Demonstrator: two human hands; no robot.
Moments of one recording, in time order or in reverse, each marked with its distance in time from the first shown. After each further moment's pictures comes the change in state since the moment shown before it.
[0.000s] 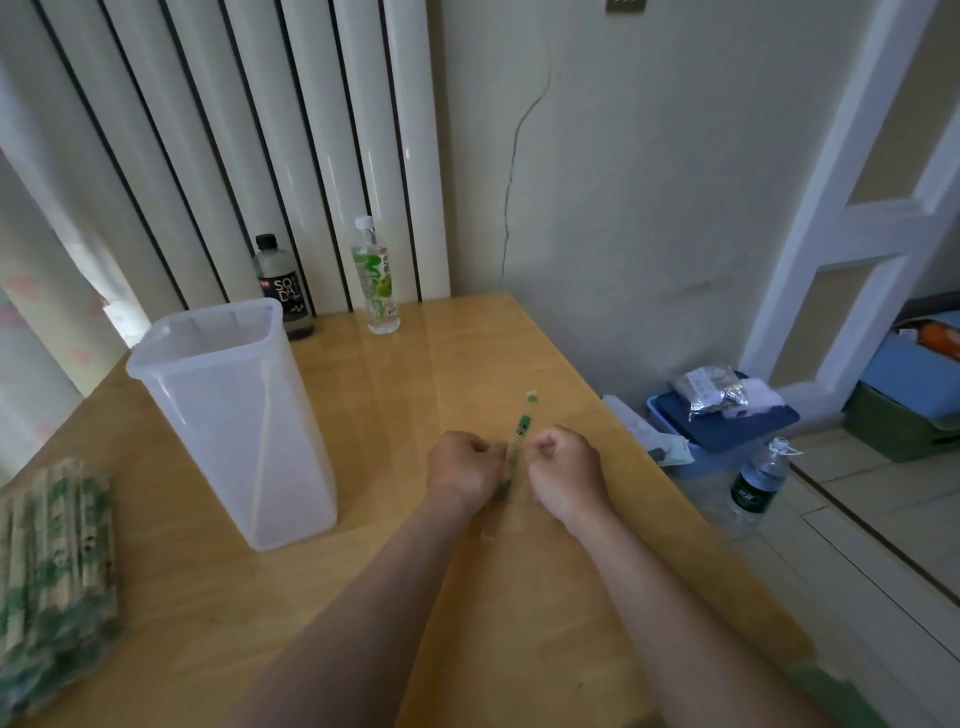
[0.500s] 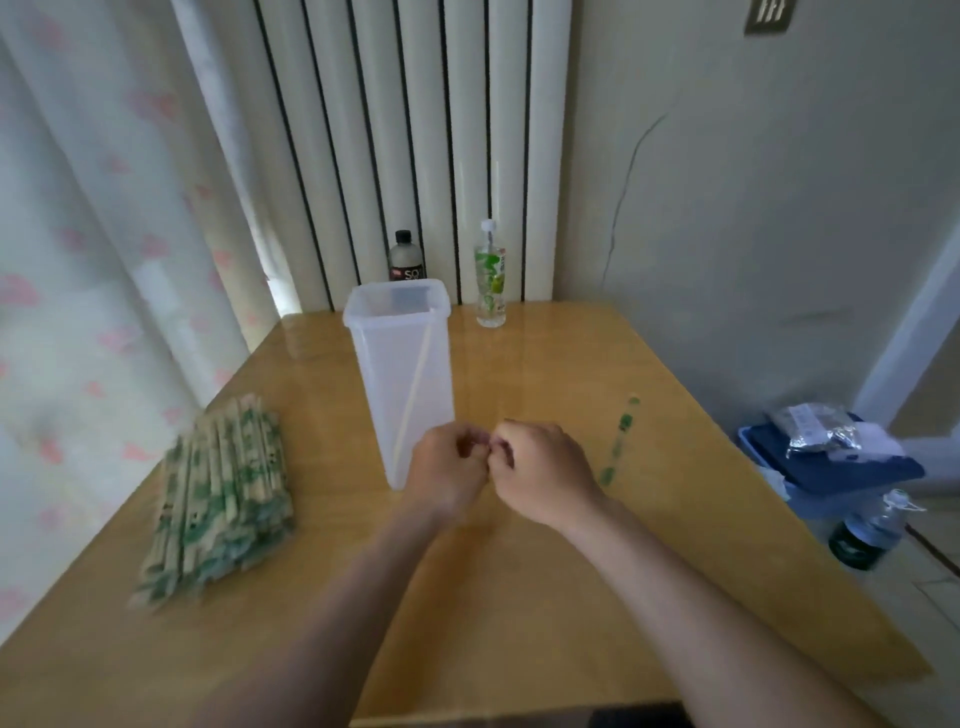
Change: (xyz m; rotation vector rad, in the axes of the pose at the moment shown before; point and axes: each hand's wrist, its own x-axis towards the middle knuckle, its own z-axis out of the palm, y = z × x) left_hand -0.053 -0.075 -0.127 -0.036 0.158 0.215; right_hand -0.090 -0.100 0.065 -0.469 -0.192 -0.614
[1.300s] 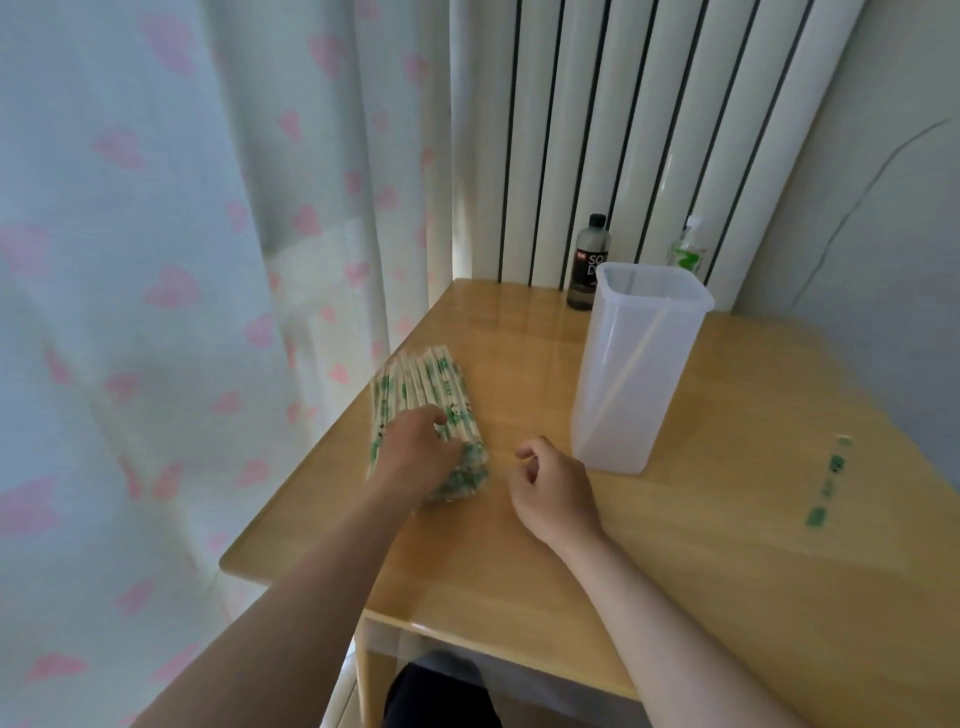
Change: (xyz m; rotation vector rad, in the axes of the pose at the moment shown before) left_hand -0.039 -0.124 -0.190 0.301 0.224 -0.316; right_hand 0.000 -0.136 0.140 0.289 -0.126 -0.014
